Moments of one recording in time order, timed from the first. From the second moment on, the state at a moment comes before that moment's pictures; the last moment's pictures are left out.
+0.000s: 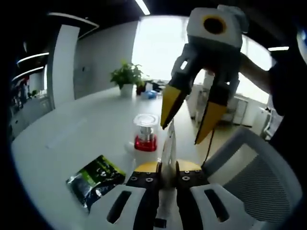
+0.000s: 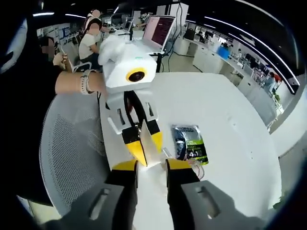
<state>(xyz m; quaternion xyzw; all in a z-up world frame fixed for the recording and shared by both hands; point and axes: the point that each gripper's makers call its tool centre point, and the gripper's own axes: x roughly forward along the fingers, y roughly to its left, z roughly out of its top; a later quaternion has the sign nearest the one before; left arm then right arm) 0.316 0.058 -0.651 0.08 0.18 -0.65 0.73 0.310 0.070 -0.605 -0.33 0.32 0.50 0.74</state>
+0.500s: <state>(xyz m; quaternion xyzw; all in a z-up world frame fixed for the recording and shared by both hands) 0.310 0.058 -0.652 0.09 0.16 -0.66 0.73 0.308 0.093 -0.620 -0.43 0.39 0.56 0.59</state>
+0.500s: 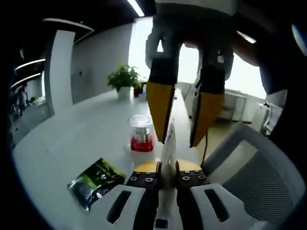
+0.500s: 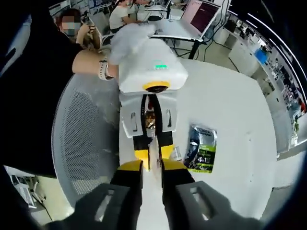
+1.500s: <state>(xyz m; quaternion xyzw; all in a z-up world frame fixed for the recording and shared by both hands) 0.324 0.072 -0.675 0.12 0.18 -0.64 0.74 0.325 0.091 -0.634 -0.50 0.40 0.56 0.53</state>
